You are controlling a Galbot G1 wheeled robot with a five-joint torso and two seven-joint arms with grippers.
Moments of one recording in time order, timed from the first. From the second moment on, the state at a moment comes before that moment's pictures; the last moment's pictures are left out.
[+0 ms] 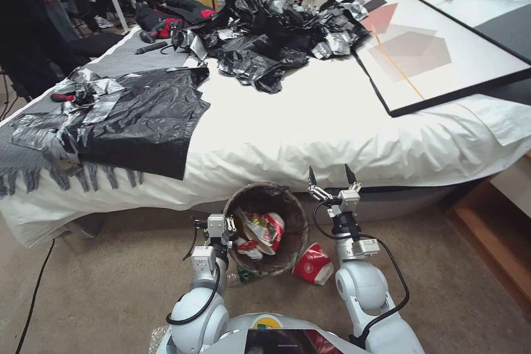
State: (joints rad) left arm 1.63 -1.44 -0.19 -2.19 -0.11 0.27 -0.33; right arm -1.47 1.45 0.46 1.97 0.09 0.36 0.01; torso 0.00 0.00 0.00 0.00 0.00
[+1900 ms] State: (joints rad) left arm 1.65 -1.43 -0.22 -2.20 -0.11 0.26 -0.33; right arm -1.65 1.33 0.42 1.78 0.13 0.07 0.09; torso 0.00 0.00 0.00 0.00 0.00
